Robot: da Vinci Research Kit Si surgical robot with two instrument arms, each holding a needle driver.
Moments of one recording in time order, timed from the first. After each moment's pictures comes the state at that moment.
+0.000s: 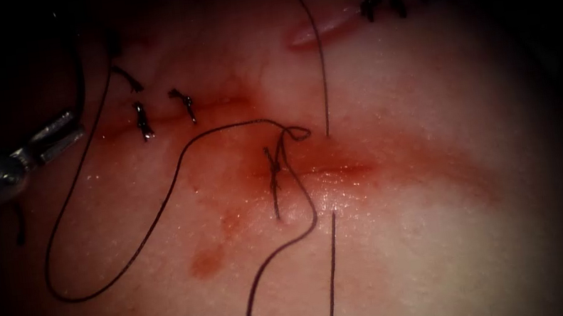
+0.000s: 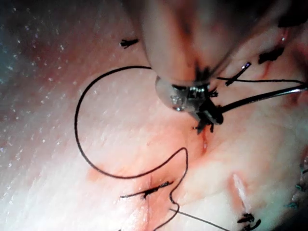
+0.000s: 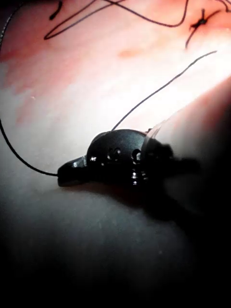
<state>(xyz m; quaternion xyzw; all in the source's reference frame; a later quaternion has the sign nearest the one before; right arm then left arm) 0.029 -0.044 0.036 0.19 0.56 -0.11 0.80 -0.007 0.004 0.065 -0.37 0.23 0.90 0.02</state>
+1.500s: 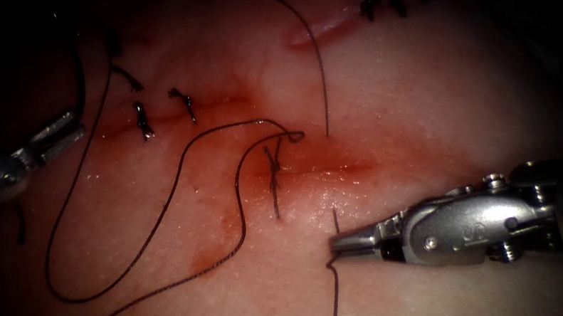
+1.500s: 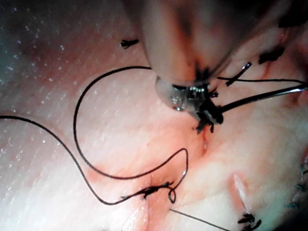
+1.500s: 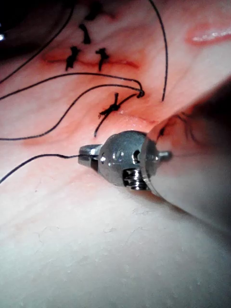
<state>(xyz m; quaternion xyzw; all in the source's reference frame) 0.025 -0.028 0.047 0.04 0.53 -0.05 0.85 -0.007 0.004 0.065 -0.37 0.23 0.90 0.02</state>
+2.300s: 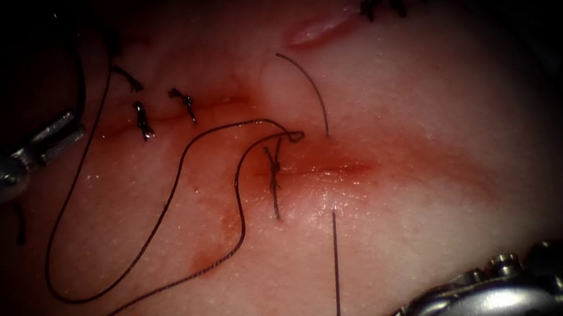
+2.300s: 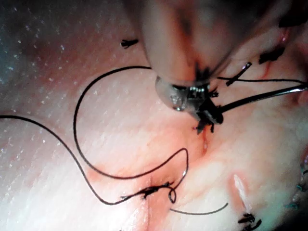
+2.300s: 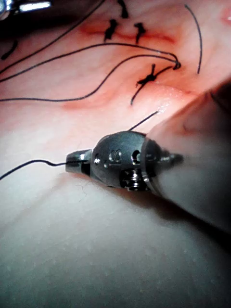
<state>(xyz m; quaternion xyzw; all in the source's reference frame) 0.026 -0.034 0.042 0.11 0.55 -0.11 0.82 -0.007 0.004 0.065 -0.37 0.23 0.90 0.02</state>
